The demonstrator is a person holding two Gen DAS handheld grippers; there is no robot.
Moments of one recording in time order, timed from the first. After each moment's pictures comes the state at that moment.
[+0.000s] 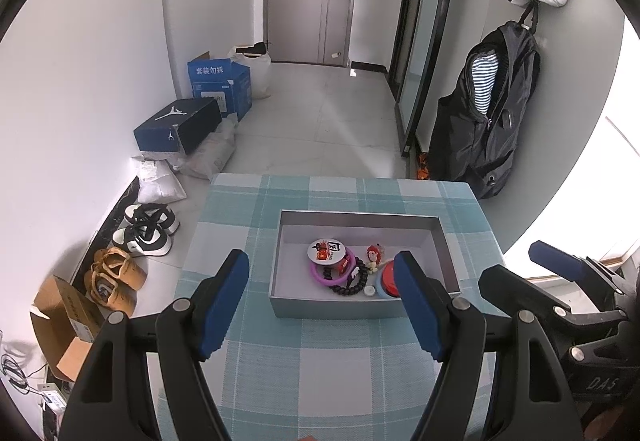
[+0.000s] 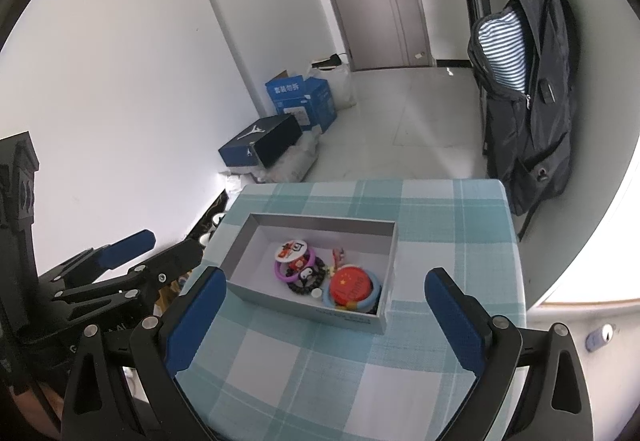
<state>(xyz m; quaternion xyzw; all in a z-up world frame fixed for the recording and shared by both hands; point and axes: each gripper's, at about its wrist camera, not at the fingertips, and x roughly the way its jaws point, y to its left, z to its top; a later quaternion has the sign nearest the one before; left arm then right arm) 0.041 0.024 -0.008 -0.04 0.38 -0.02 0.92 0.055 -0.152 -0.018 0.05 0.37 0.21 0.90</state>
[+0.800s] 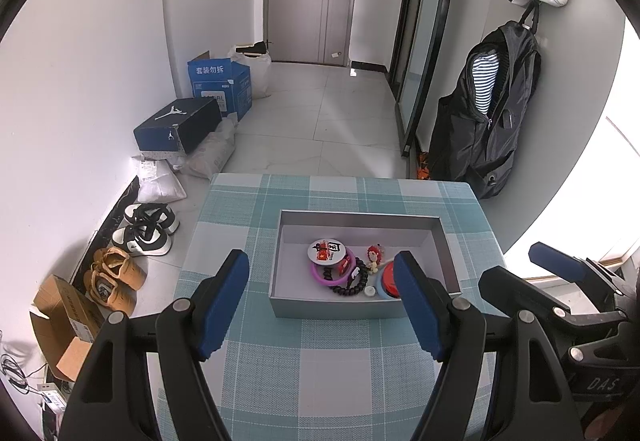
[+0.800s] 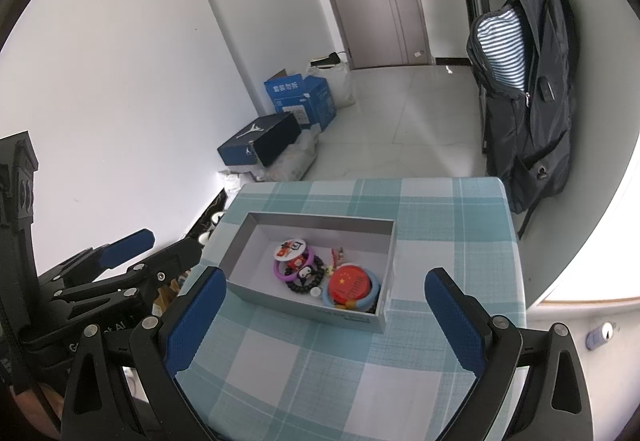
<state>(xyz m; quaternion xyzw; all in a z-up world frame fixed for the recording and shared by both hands) 0.041 0.025 -0.007 -0.04 0.38 -0.02 0.92 0.056 -0.153 -0.018 0.05 0.38 0.20 0.90</state>
